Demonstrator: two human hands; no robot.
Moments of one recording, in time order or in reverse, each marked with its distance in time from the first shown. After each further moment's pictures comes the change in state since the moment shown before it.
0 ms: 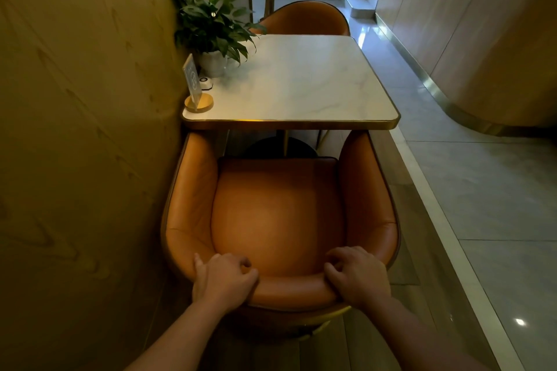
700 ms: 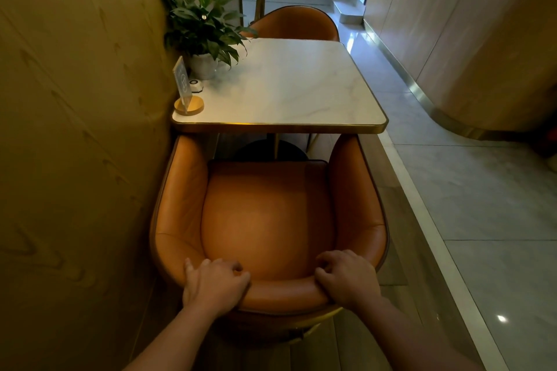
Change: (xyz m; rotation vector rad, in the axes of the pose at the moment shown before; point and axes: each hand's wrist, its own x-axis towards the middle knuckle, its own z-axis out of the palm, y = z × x) left_hand 0.006 0.002 0.002 0.105 -0.096 -0.017; right_hand 0.004 -0.001 -0.004 -0.036 -0.095 0.013
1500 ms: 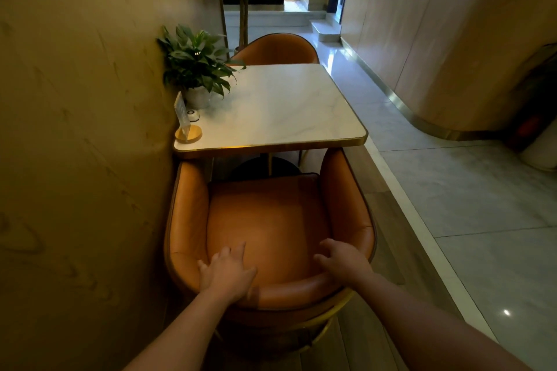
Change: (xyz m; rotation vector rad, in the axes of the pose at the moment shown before) left_hand -0.017 0.013 -0.050 0.003 0.018 0.042; right_hand -0.001 -0.019 -0.044 0.228 -0.120 0.137
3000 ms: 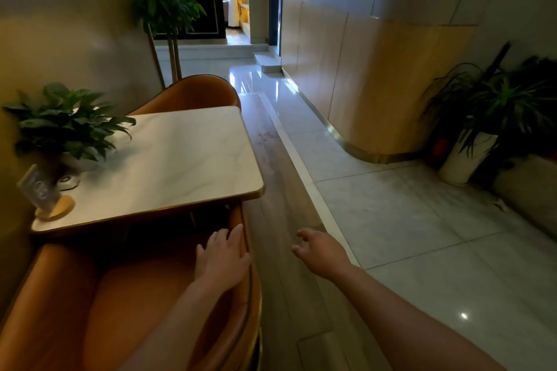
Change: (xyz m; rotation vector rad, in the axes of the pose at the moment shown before) left_hand 0.054 0.376 -0.078 -0.041 0.215 0.307; right_hand 0.036 0.207 -0.276 0.079 0.262 -0.018
